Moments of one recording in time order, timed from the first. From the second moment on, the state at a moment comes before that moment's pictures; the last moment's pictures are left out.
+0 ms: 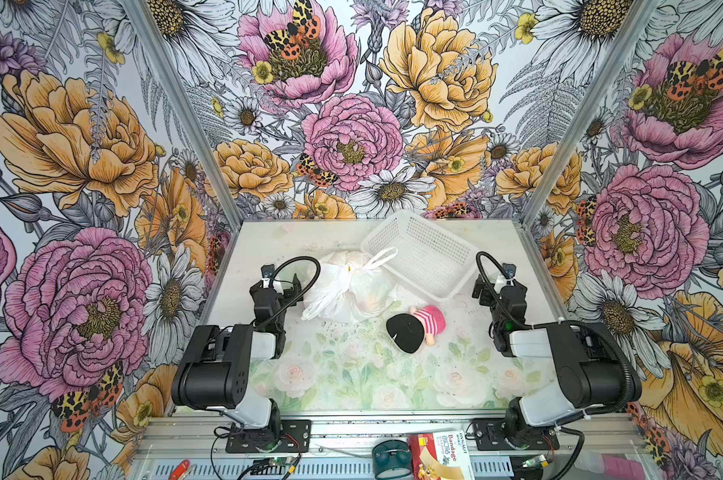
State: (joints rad) left arm 0.00 1.55 0.36 0.97 -0.13 -0.06; right arm 0.02 1.54 0.37 0.89 0.24 0.03
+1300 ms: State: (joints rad) left arm 0.00 1.27 0.57 0.54 -0.14 -0.12; right arm 0.03 1.09 0.30 0.68 0.36 0.13
